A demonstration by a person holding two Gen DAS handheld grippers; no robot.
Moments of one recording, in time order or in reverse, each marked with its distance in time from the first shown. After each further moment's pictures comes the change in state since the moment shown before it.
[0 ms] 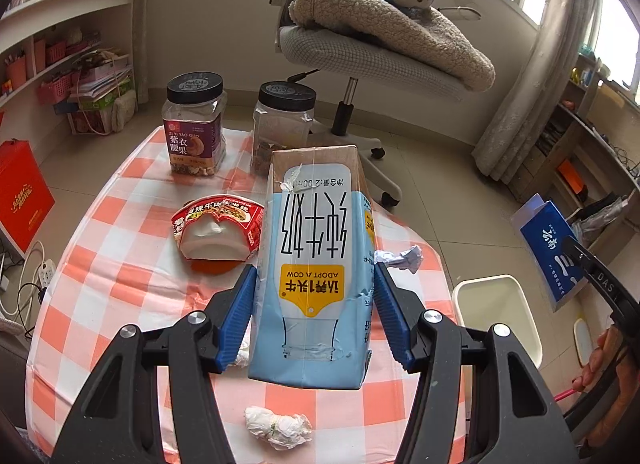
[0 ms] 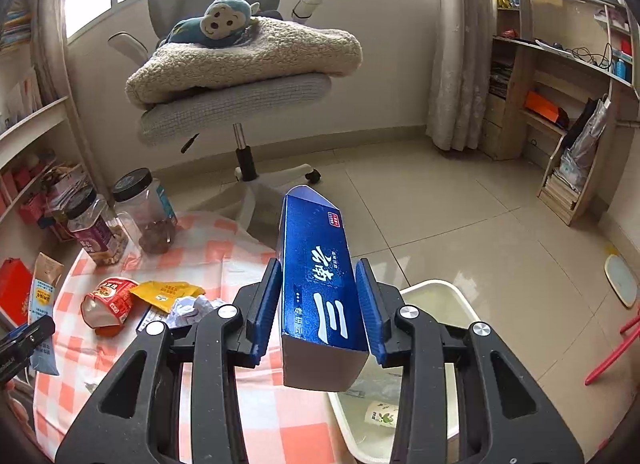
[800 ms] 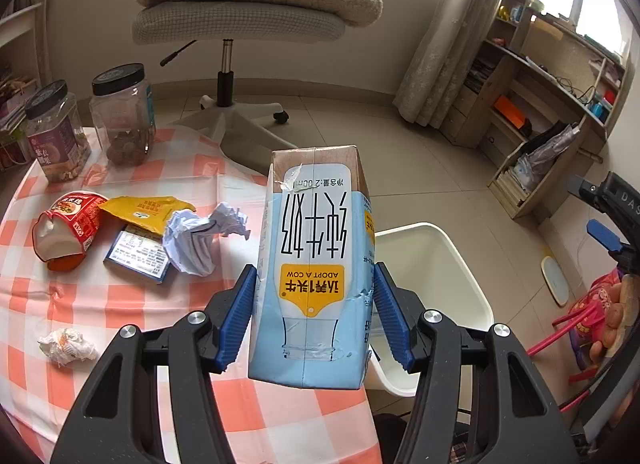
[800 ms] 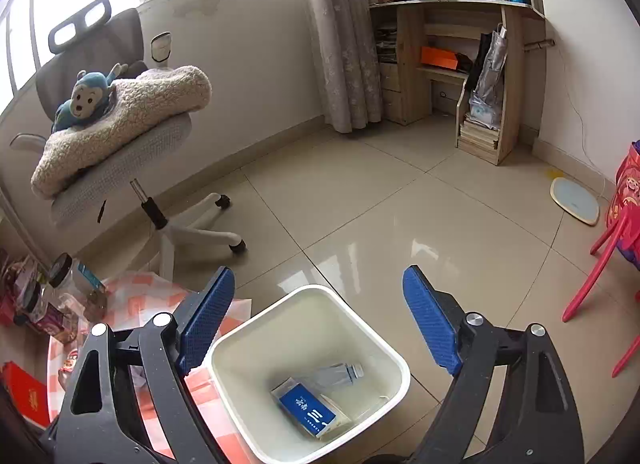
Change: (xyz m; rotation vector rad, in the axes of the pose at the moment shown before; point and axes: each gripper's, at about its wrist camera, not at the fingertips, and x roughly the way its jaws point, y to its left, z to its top) left arm 0.055 -0.167 -0.043 0.195 0.099 -0.198; right arm -0.025 -0.155 0.004 0.327 -0.012 -0.184
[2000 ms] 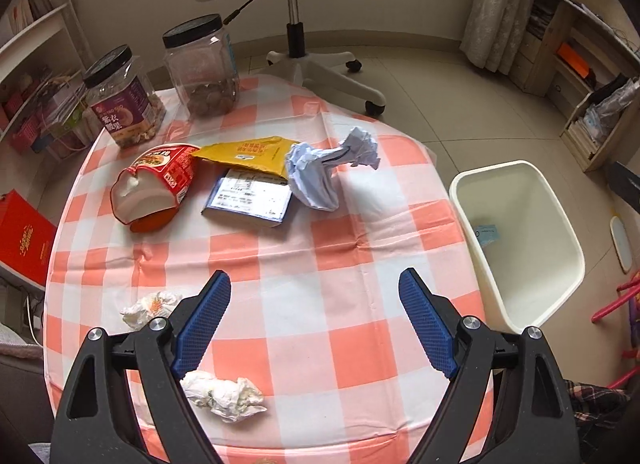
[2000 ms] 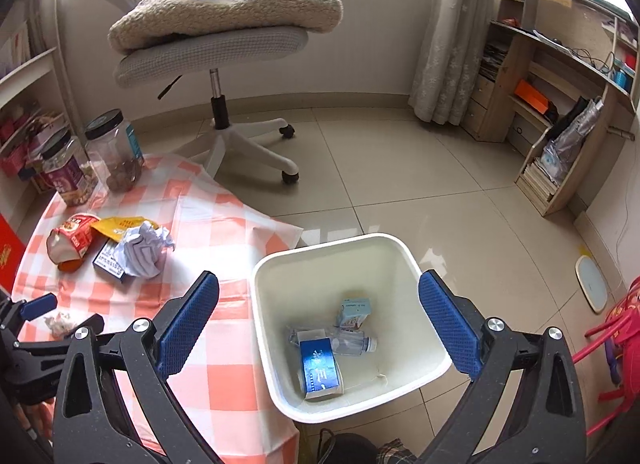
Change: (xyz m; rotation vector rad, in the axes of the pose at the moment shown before) left arm -0.007 0.082 -0.028 0.015 0.183 0.304; right arm -0.002 0.104 -0.076 -0.472 0.138 0.106
